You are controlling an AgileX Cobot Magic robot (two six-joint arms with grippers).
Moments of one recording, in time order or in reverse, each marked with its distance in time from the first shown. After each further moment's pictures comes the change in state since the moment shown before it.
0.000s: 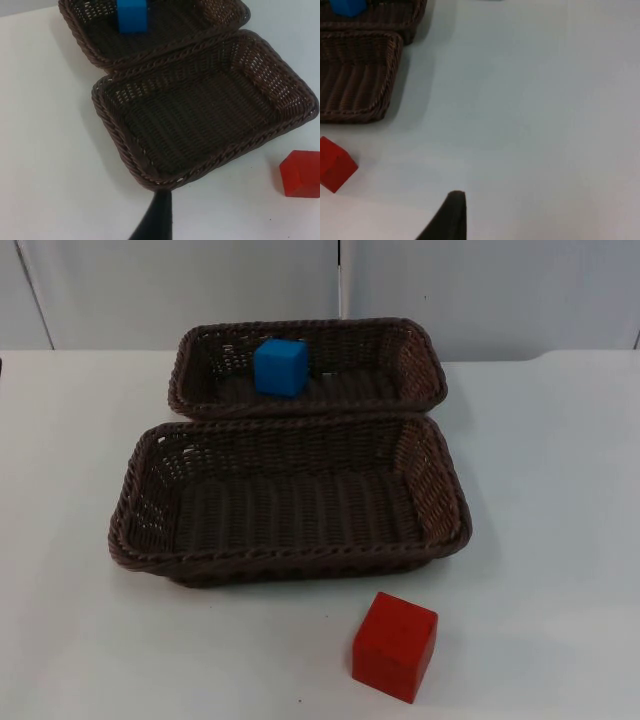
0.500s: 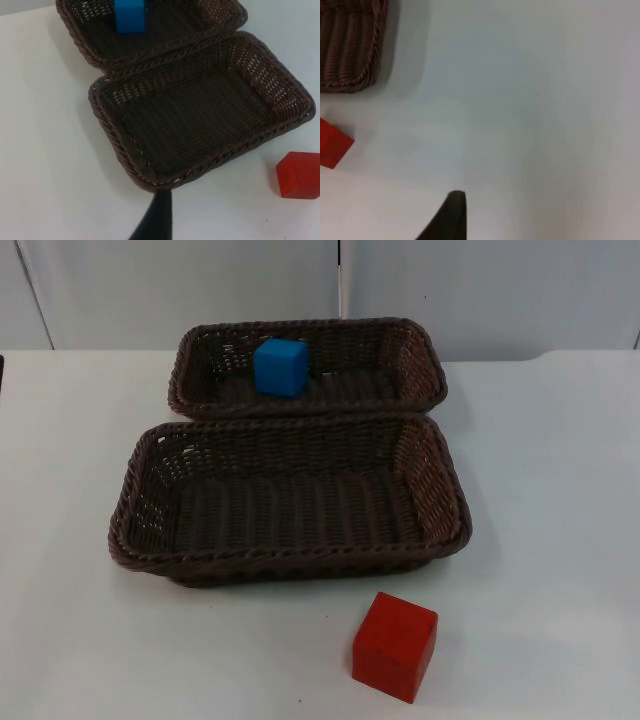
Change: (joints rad) right arm 0.000 0.464 -0.160 0.028 -0.023 -0.002; left arm 0.000 0.000 0.000 -0.010 0.000 0.000
